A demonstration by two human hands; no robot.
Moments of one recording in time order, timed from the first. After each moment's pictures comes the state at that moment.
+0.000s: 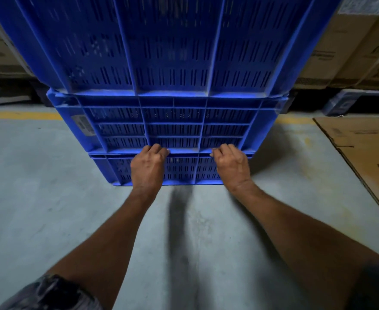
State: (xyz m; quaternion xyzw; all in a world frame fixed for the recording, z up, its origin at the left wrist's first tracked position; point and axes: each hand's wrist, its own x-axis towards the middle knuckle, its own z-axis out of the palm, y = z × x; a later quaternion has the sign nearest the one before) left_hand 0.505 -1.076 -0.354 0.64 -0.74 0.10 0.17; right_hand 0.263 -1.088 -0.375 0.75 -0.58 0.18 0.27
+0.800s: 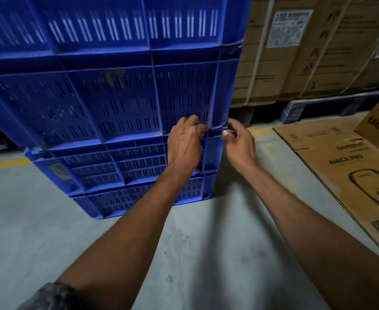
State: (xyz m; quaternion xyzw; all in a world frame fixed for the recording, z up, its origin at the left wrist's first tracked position) left_hand 0.333 -1.098 -0.187 0.48 -0.81 0.09 0.33; right_hand 0.187 -1.060 -0.197 0.52 -0.66 0.53 -0.13
